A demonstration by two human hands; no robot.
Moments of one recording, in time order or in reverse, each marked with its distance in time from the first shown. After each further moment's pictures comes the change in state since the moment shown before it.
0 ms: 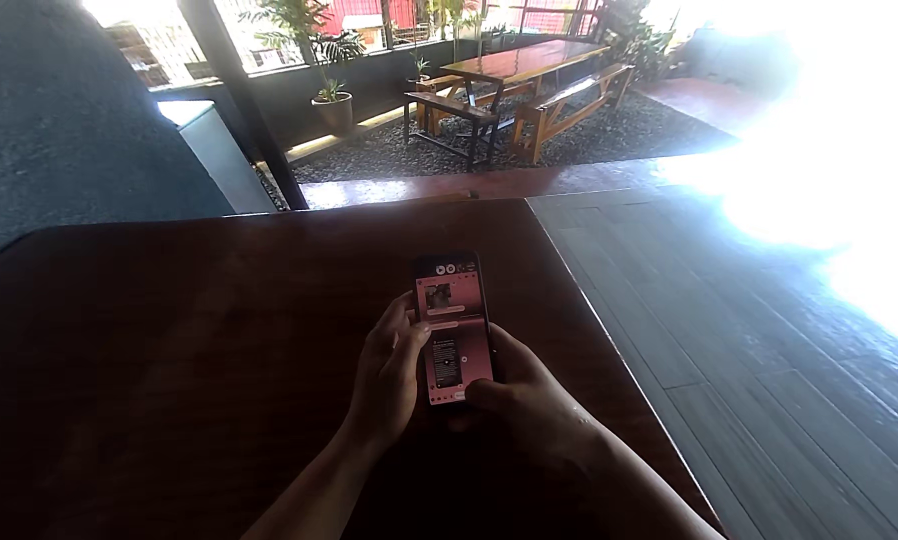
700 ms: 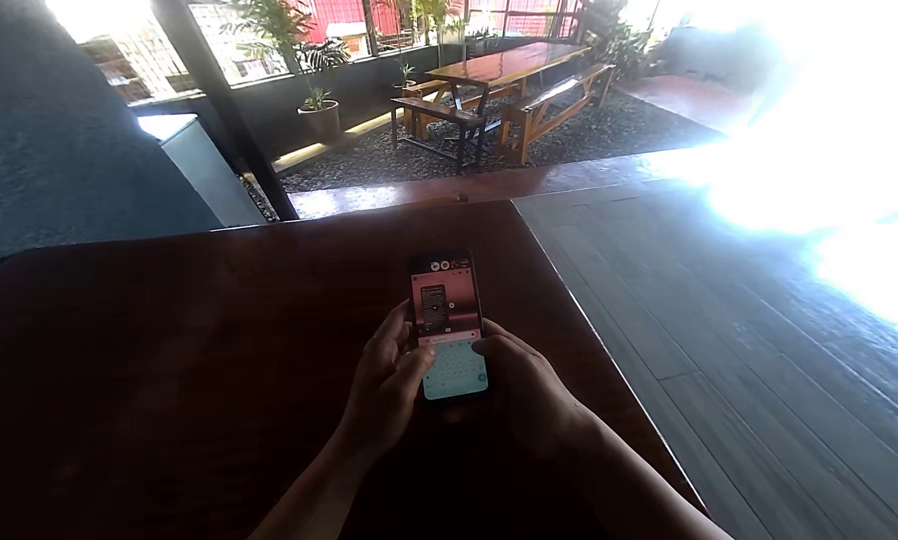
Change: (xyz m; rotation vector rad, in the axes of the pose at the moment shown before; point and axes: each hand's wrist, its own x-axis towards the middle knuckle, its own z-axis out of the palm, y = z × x) left_hand 0.001 -0.005 -0.003 0.001 -0.171 0.012; right_hand 0.003 -0.002 -0.007 0.219 0.045 0.027
